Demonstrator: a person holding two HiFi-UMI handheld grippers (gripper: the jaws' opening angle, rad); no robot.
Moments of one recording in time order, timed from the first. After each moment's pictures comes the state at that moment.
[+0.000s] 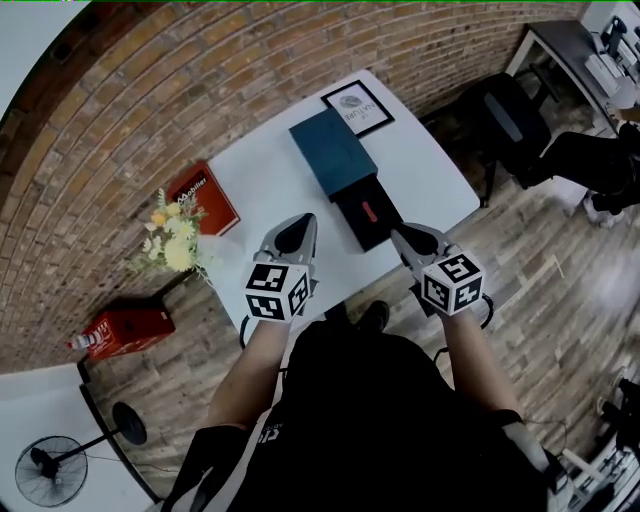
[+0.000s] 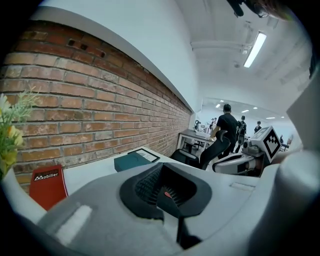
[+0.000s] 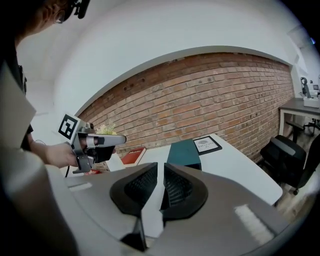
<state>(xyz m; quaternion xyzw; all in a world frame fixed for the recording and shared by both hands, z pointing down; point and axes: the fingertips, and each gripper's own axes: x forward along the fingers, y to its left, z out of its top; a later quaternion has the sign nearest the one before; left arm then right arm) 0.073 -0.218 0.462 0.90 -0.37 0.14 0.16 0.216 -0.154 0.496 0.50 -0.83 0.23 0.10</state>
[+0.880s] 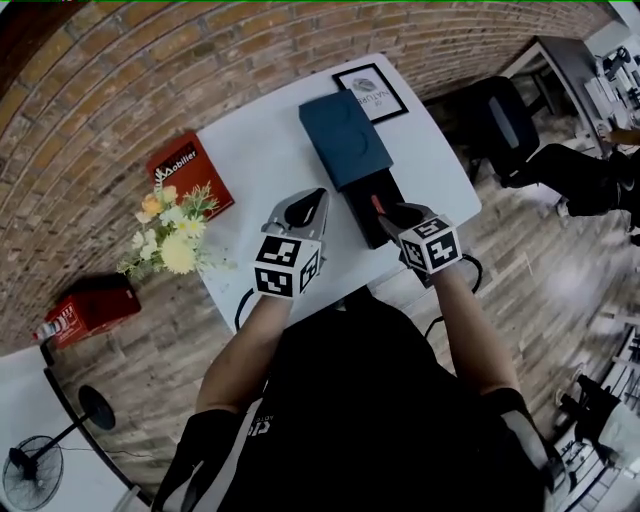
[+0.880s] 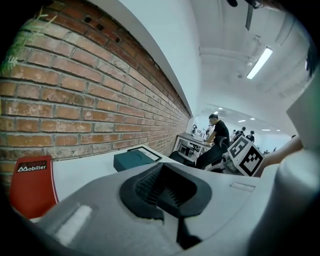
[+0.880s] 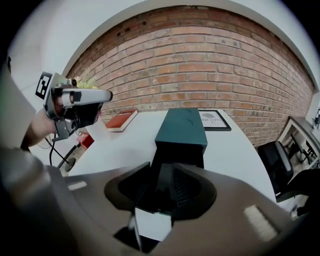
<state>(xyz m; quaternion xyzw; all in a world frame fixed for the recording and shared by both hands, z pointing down) 0.054 -0.273 0.495 0.91 -0.34 0.11 0.20 0.182 -0.219 0.598 0.45 -0.78 0.28 0.33</state>
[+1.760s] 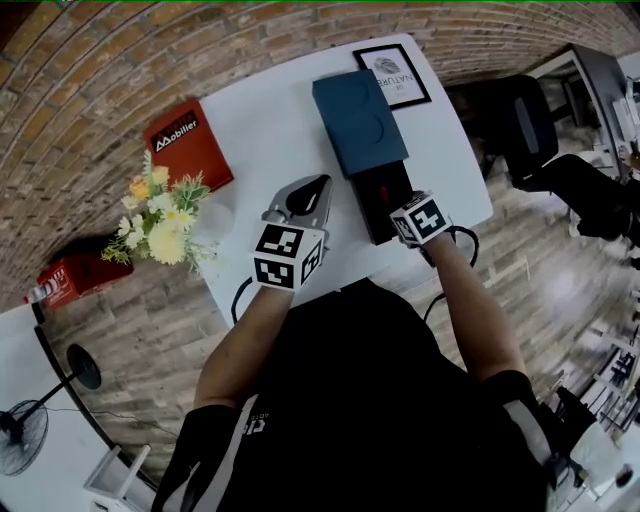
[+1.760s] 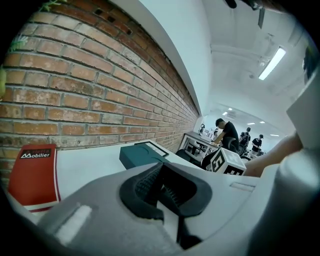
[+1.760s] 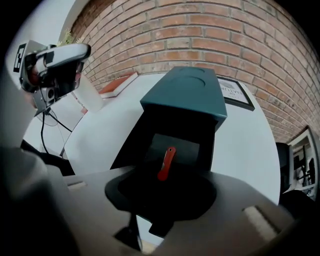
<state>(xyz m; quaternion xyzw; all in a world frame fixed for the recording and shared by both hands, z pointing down) 0.053 -0.291 0.523 0.89 -0.38 0.12 0.24 0.200 -0.235 0.688 0.35 -0.74 0.32 0.48</state>
